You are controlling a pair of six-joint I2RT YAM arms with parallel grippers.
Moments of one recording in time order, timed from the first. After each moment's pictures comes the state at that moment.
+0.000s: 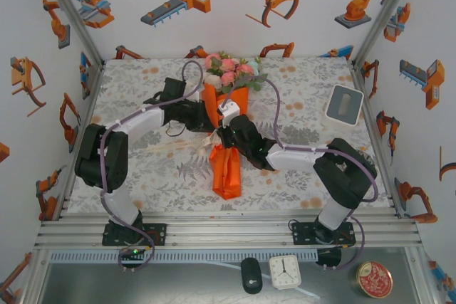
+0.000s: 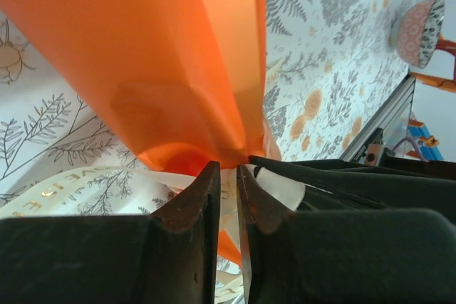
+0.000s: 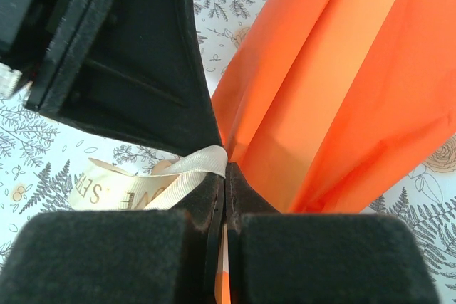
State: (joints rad) left arm -0.43 1.76 1.18 -0.31 0.63 -0.41; right arm 0.87 1.68 0.87 0.42 0.15 0.16
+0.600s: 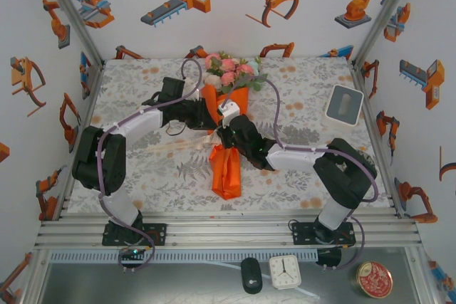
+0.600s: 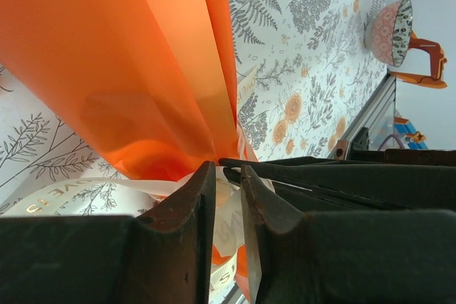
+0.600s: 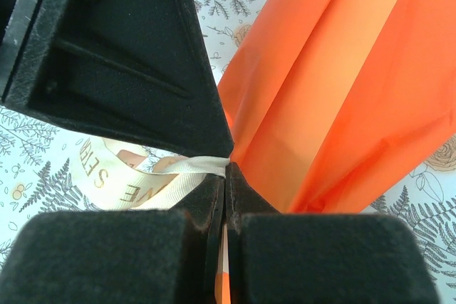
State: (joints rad) left arm -0.43 1.74 1.17 -0.25 0.67 -0.42; right arm 0.87 1.68 0.87 0.42 0.15 0.16
